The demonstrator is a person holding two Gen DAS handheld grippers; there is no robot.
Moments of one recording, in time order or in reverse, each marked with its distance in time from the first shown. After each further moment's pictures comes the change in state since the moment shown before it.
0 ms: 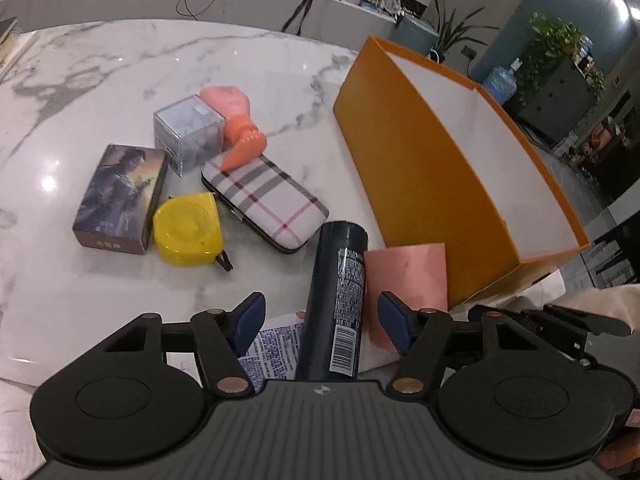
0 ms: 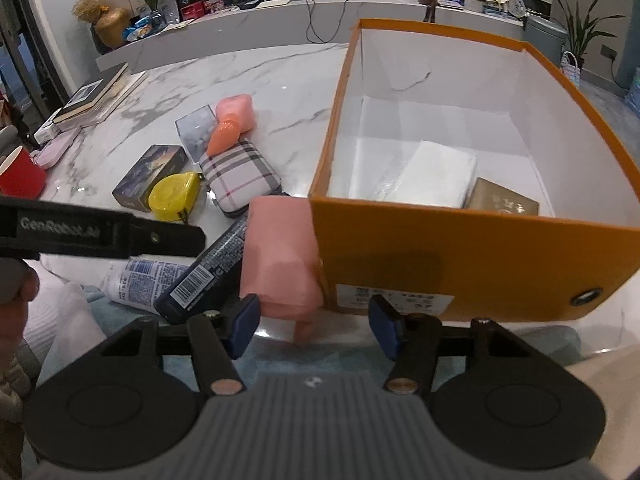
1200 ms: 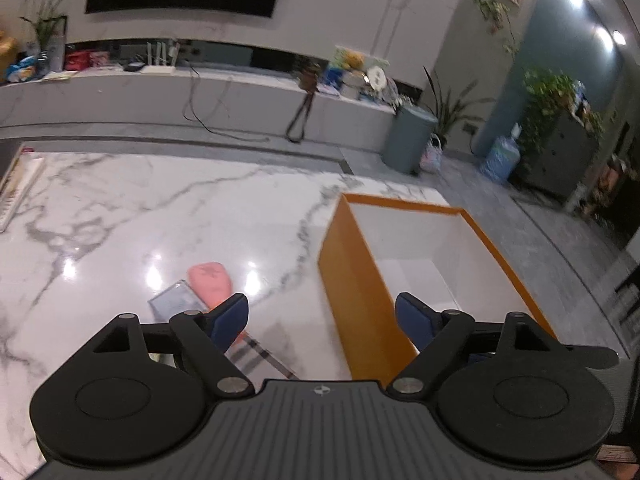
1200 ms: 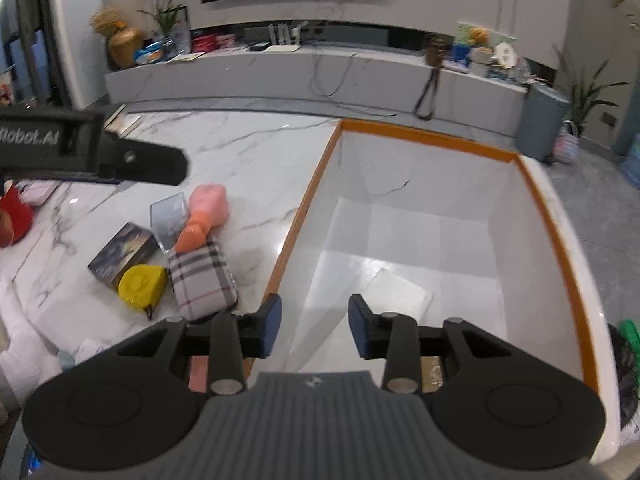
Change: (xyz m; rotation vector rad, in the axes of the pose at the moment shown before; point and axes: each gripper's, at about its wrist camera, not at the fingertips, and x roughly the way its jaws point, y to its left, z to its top) left arm -0.047 -0.052 0.077 0.042 -0.308 0.081; right arm -0.016 -0.025 0.081 -0.106 -0.137 -0.050
